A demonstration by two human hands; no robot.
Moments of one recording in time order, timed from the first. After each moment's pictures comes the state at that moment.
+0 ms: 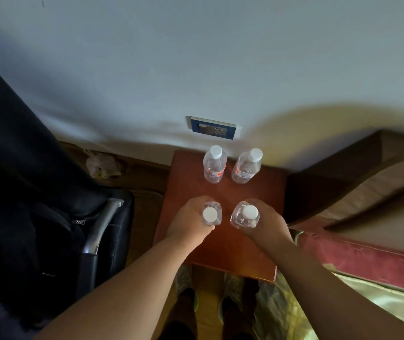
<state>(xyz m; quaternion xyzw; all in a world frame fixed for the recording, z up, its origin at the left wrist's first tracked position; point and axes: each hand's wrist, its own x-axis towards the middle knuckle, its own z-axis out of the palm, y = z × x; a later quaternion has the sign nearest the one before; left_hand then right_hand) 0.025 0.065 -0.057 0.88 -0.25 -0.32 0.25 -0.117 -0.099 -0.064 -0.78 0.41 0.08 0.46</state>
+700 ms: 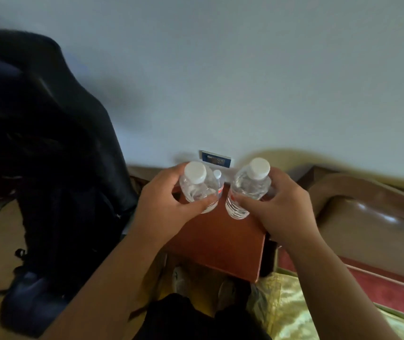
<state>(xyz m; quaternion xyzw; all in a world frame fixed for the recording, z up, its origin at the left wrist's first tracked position) -0.011 0.122 0.259 0.84 -0.29 -0.08 0.45 -0.140 -0.076 0.253 -0.82 0.32 -0.14 0.44</state>
